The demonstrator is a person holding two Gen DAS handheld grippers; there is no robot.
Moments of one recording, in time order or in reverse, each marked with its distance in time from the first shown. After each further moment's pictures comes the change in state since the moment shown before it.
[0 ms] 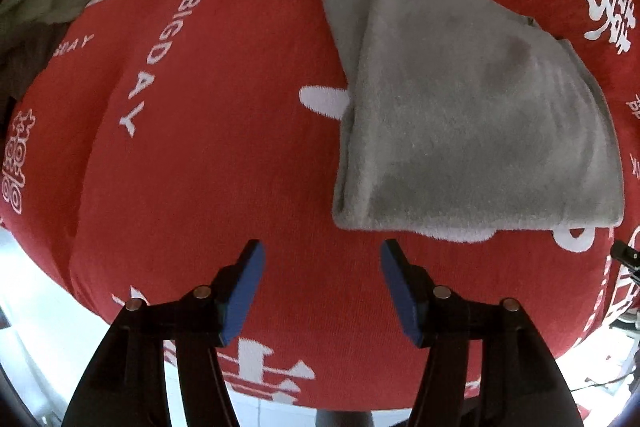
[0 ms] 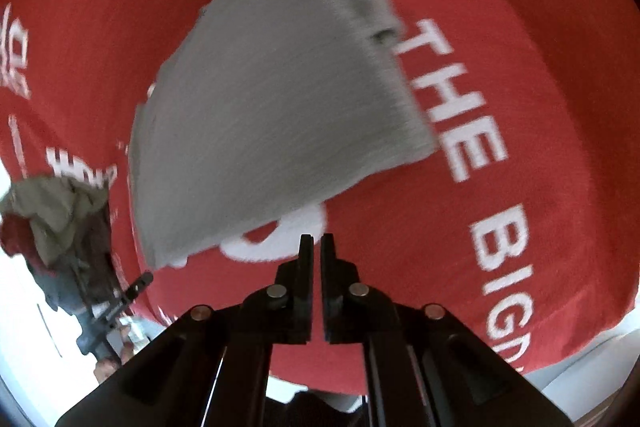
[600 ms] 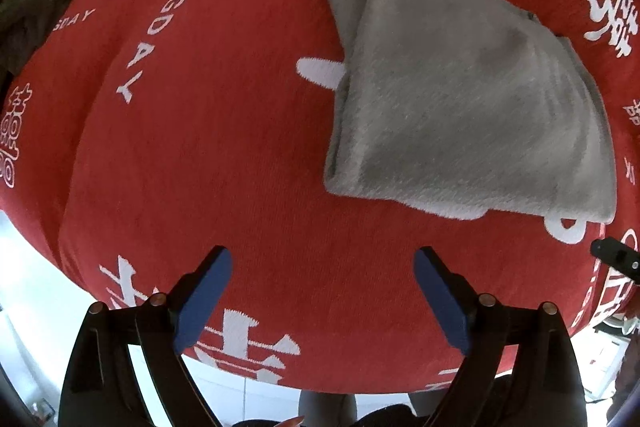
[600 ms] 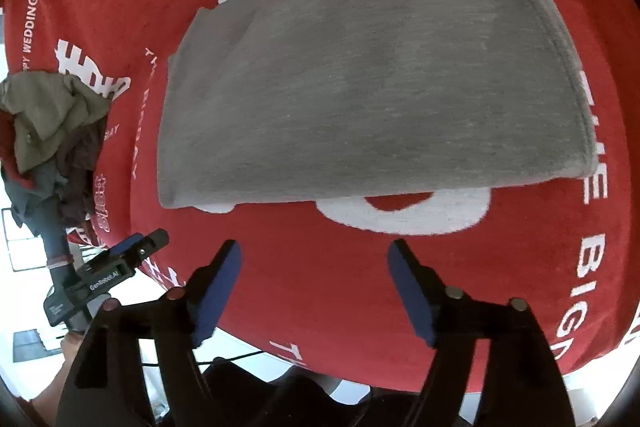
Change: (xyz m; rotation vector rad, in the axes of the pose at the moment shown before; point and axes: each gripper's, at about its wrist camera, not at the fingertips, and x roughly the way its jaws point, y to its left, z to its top) left arm 0.001 0.001 -0.014 -0.036 0.052 -0.022; right arm 0.039 0.103 -0.026 -0.266 0.070 -0.074
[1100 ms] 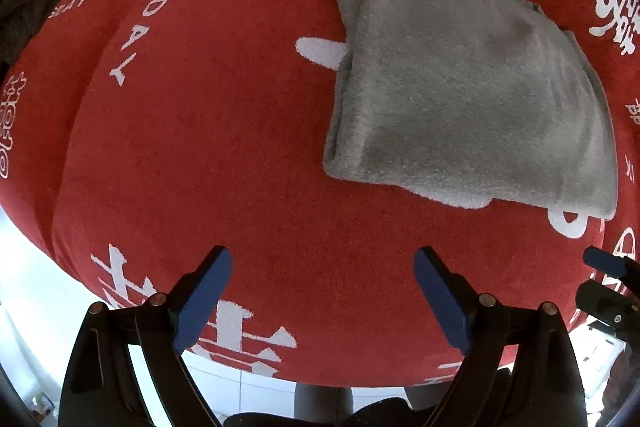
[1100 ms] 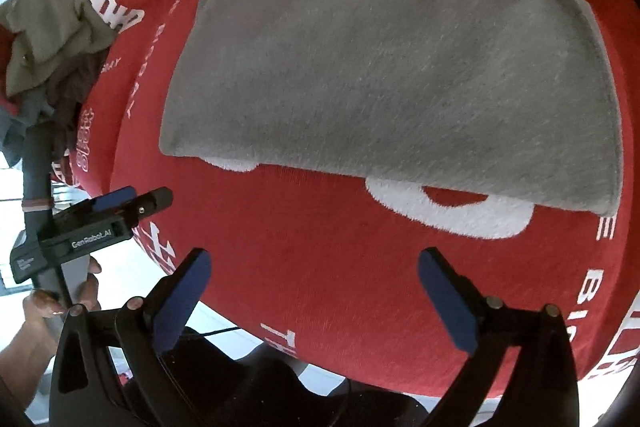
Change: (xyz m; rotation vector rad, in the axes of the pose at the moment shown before) left arm 0.013 0.000 -0.003 -0.010 0.038 -0.018; right arm 0.026 0.040 -0.007 -0.172 0.118 -0.075
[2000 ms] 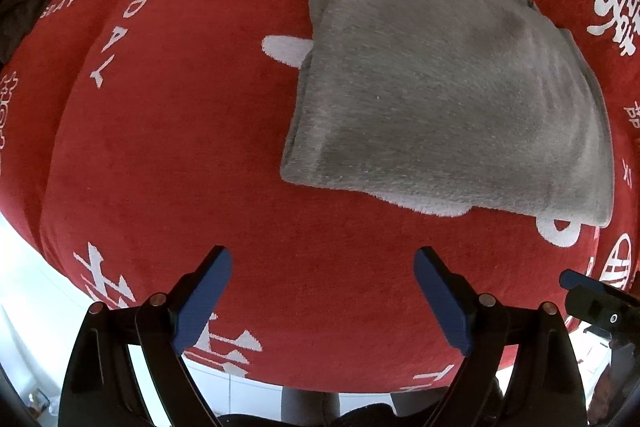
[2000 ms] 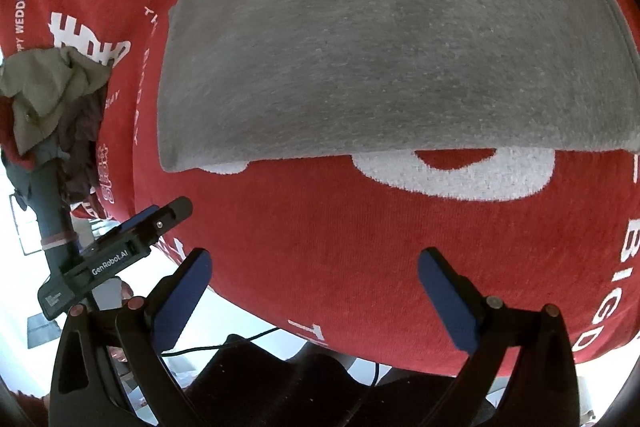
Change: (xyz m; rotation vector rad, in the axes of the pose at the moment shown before) left arm 0.019 -0.037 0.009 -0.012 0.013 -0.011; right arm 0.016 -0.029 -0.003 0.193 0.047 0.144
